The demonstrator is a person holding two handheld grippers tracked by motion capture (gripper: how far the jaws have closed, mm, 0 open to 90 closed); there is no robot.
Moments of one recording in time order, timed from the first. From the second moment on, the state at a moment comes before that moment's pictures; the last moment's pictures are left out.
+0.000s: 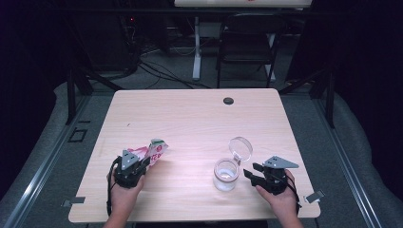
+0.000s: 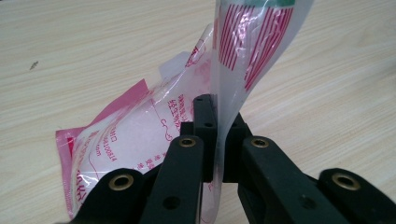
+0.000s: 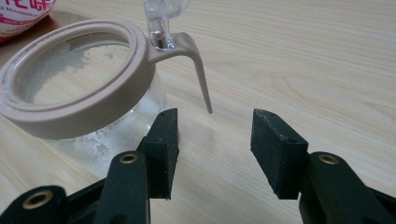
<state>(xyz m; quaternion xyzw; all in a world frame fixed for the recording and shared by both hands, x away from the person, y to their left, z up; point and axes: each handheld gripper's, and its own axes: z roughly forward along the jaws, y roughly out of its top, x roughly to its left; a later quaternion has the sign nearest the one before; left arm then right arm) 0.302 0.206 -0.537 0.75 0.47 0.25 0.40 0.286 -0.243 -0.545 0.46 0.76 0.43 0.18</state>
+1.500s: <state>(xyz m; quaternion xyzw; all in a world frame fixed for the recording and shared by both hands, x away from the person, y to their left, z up) 0.299 0.248 -0.498 0.71 0.49 0.29 0.42 0.286 -0.245 -0.545 0.46 0.76 0.43 0.18</state>
